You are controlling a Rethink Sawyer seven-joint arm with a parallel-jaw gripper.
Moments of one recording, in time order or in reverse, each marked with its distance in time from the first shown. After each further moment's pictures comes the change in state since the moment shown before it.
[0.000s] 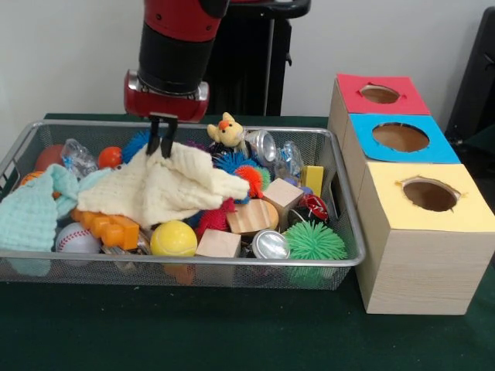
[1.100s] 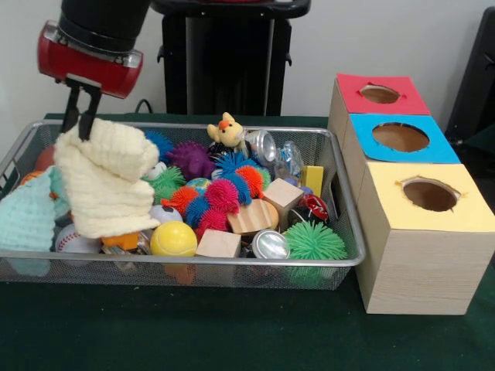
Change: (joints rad) arm -0.027 -0.062 -0.015 -0.159 -0.066 0.037 0.000
